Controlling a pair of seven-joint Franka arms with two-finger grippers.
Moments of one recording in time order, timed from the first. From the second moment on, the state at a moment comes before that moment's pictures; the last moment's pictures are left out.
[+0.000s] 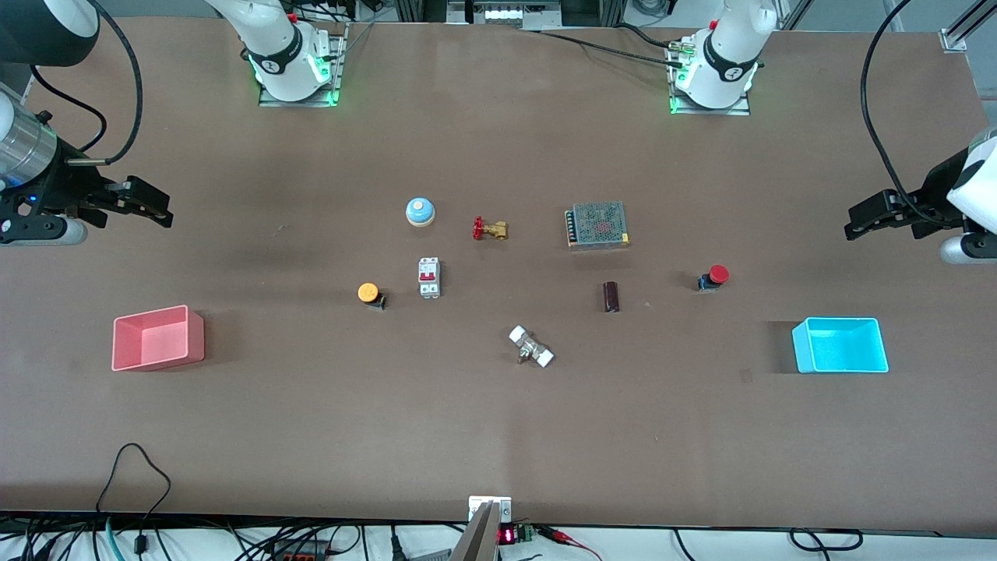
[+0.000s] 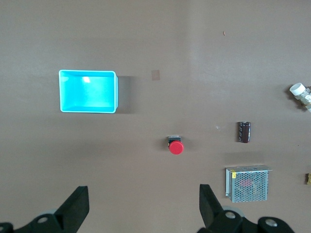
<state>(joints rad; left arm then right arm) 0.01 0.12 0.00 -1.50 -0.03 1.60 -0.03 -0.01 0.08 0.06 -1.60 -0.01 1.68 0.04</state>
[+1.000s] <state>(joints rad) 0.01 0.23 0.00 -1.59 -0.03 1.66 -0.07 0.05 0.23 0.21 -1.77 0.00 1.96 0.23</state>
